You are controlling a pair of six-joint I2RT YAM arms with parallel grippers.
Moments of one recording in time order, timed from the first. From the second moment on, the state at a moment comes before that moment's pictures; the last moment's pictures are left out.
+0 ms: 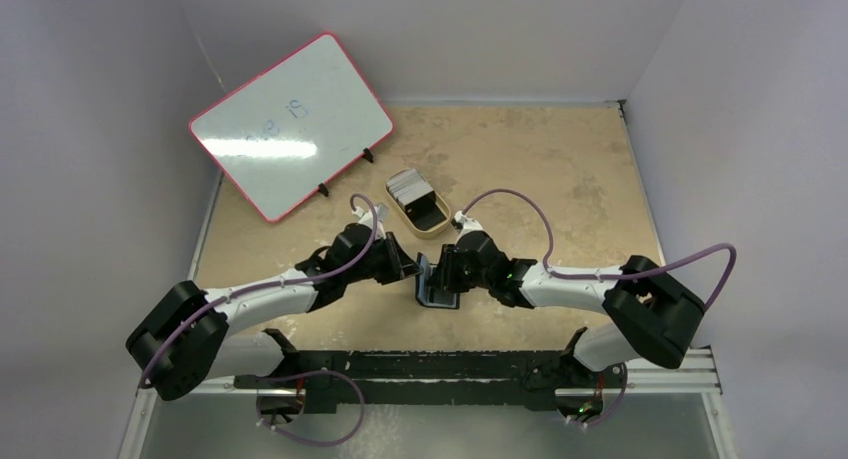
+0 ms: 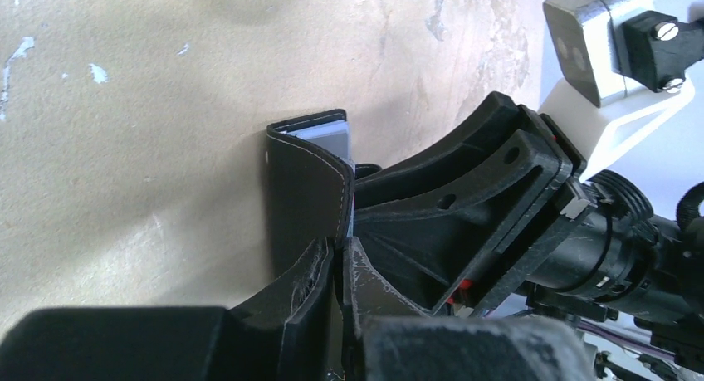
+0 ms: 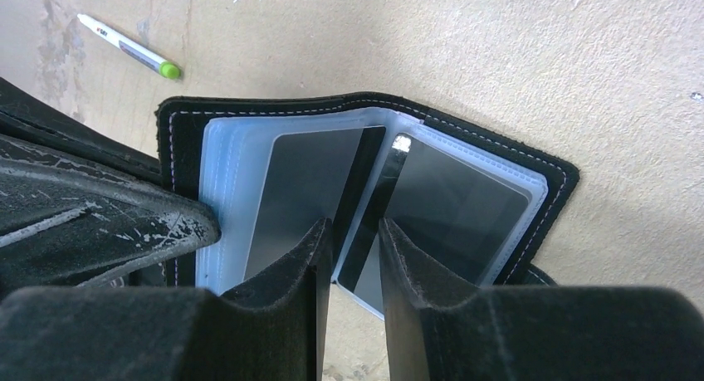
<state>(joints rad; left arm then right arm) -0.75 1.23 0.46 0.21 0.17 -0.99 0.90 1.43 0.55 0.15 0.00 0.81</state>
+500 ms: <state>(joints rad) -0.75 1.25 0.43 0.33 0.23 -1.01 0.90 1.43 0.55 0.16 0.00 0.81</state>
